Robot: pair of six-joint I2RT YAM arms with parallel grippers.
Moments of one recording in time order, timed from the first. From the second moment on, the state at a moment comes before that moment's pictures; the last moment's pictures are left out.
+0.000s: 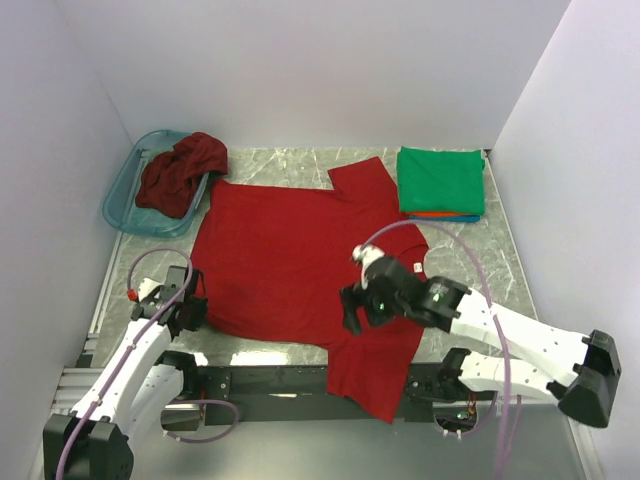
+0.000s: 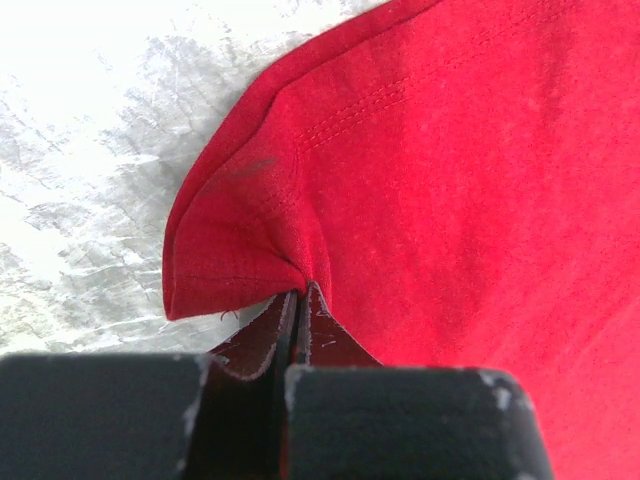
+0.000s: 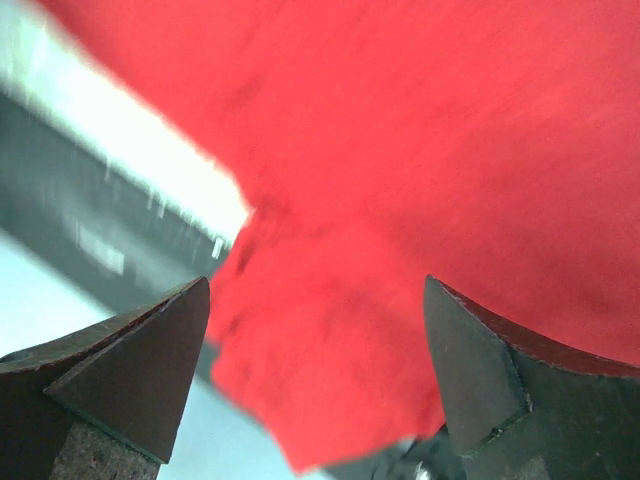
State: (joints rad) left arm -0.15 0.76 0.41 -0.78 -0.29 -1.33; right arm 0.94 1.00 0.78 -0.68 0.02 0.49
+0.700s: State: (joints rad) left arm -0.15 0.71 0.39 -0.75 -0.28 -1.30; right arm 1.59 1.21 0.66 -0.76 0.08 0.76
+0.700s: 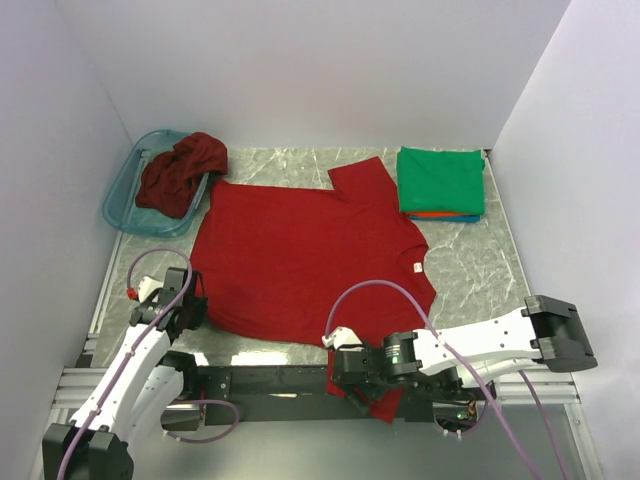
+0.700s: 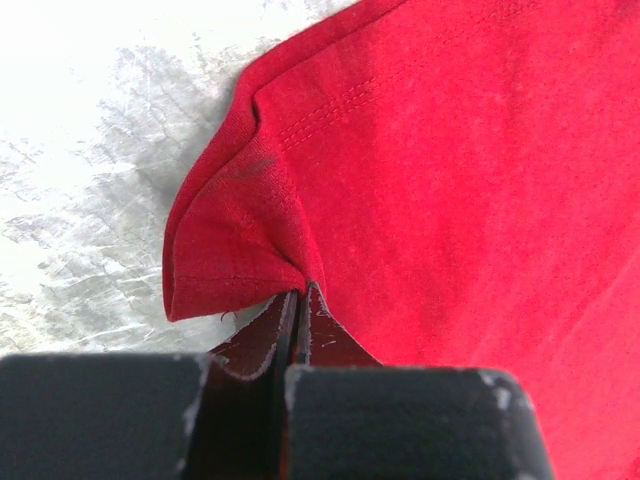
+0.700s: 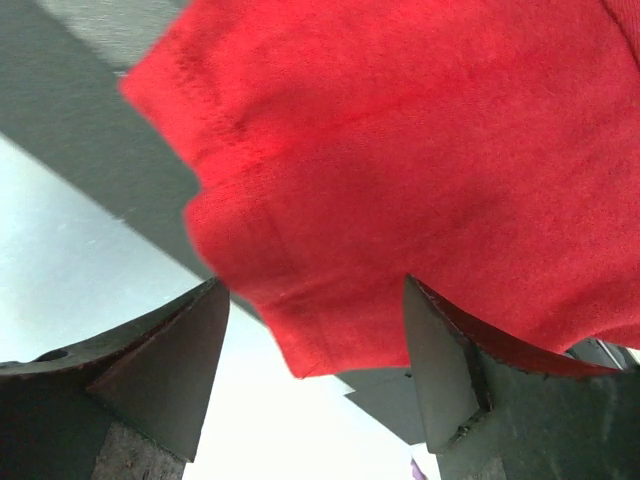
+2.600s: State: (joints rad) left arm -0.15 1.15 0.68 -0.56 -0.28 -1.17; right arm 0.74 1.37 1.16 -0.94 0.37 0.43
